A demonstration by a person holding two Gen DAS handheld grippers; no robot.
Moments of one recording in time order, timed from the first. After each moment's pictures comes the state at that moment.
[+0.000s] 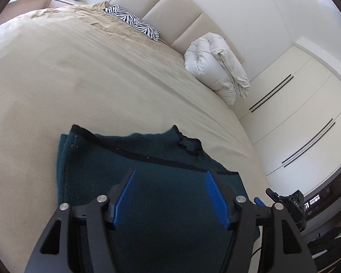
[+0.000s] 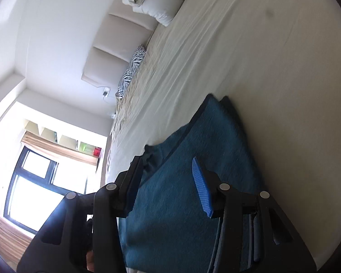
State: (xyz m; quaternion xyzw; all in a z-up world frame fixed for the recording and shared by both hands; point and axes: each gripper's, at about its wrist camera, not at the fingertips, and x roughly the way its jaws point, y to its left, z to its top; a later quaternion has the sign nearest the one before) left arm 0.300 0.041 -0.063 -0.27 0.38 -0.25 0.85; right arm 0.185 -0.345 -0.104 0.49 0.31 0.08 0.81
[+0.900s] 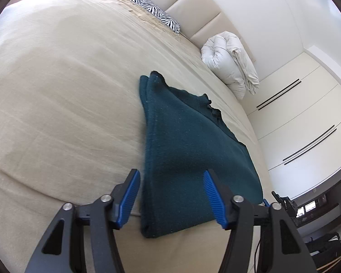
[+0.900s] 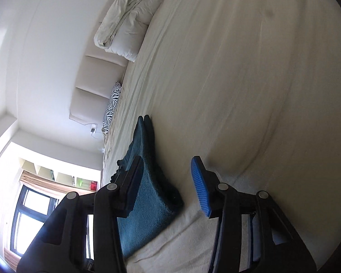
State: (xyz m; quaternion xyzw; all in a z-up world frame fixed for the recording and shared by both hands) left arm 0.200 0.139 -0.104 -0.31 0.41 -0.19 0.83; right arm 0.028 -0.445 -0.151 0.56 0.23 -0.07 0.79
